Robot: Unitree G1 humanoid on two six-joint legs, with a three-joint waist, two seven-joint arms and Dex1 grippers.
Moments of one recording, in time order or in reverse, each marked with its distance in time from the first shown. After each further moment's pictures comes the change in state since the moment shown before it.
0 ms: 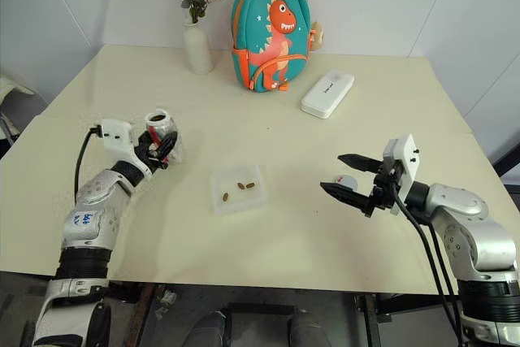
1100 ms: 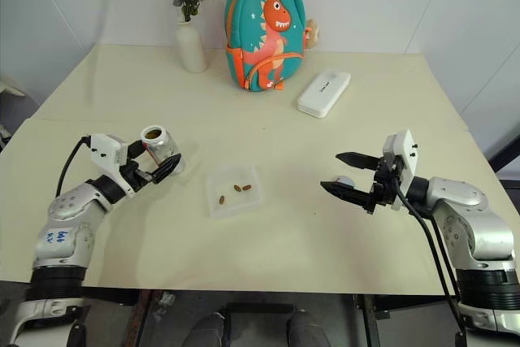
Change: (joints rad) left arm 0.114 0.143 0.024 -0.080 0.000 0.036 -0.273; right arm -0.053 -0.009 0.024 0.071 -0.019 0.002 0.082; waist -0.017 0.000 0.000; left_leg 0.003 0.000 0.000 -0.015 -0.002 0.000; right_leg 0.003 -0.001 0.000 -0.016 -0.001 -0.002
